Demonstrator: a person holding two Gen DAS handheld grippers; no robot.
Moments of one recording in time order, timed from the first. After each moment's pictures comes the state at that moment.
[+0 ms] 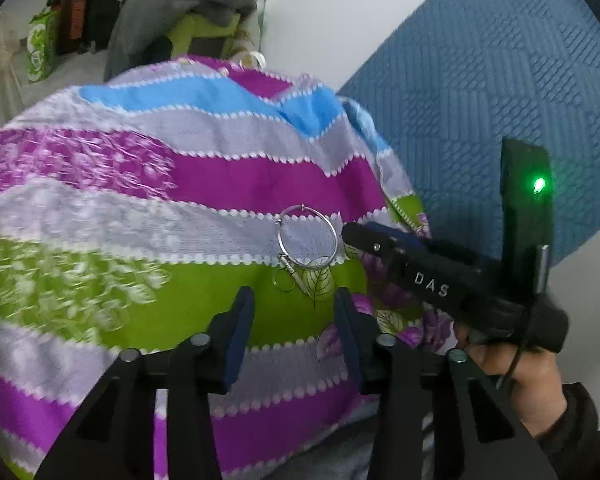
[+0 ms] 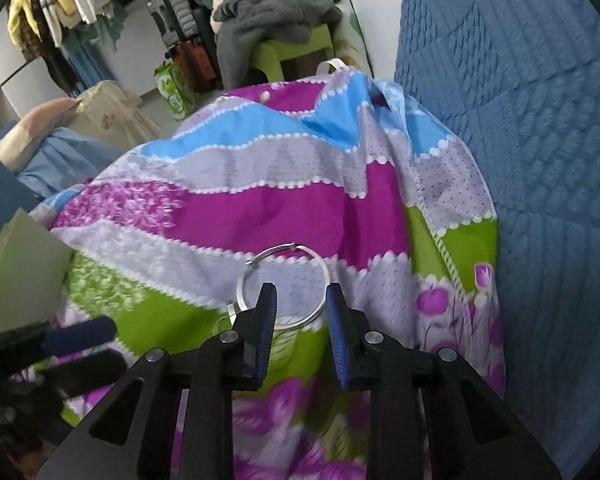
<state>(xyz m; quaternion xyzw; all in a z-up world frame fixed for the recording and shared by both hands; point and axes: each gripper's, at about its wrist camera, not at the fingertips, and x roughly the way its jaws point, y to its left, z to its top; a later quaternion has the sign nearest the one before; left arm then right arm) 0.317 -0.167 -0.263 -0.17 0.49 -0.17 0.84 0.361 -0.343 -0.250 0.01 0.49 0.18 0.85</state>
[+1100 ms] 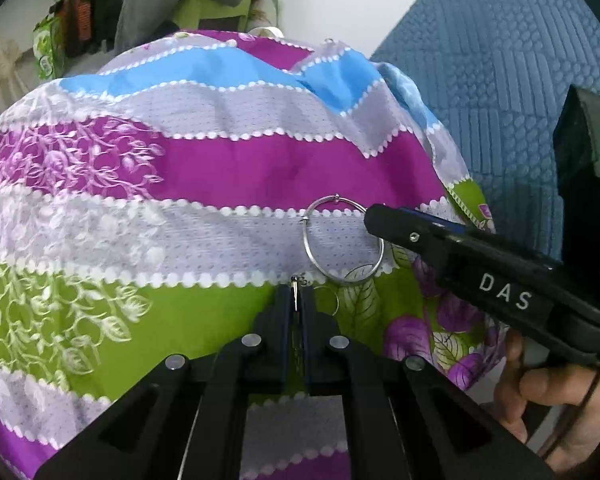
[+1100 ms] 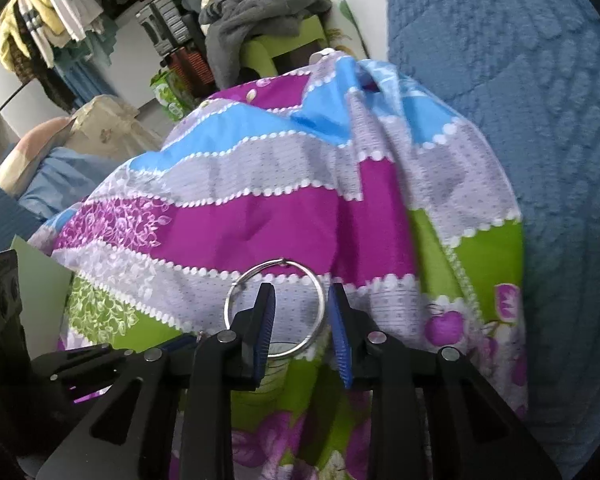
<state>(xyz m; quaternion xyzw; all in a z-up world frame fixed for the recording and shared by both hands) 0.343 -0.186 -0.297 -0.12 0.51 -0.12 0.84 0.379 -0.340 -0.261 0.04 0.49 0.20 0.85</state>
